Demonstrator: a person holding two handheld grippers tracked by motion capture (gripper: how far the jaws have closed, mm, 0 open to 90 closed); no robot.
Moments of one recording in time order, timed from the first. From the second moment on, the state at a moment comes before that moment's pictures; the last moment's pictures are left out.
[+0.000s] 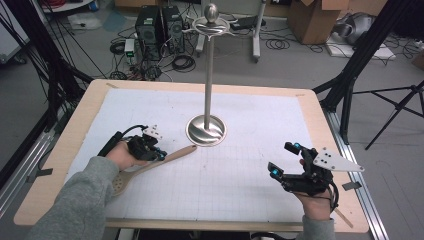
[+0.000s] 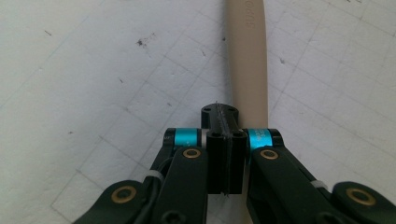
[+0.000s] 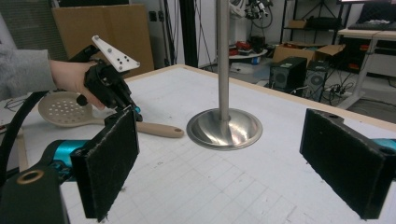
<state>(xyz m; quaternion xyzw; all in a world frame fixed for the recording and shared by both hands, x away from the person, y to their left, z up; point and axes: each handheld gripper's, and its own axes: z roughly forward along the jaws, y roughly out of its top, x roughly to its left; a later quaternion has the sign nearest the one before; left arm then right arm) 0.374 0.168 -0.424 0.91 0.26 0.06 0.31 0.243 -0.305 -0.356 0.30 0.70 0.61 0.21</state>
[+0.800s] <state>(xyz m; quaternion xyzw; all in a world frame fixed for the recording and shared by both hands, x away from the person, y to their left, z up) 0.349 0.204 -0.393 0.89 0.27 0.10 0.36 0.245 -0.298 -0.357 0.30 0.71 0.60 0.20</state>
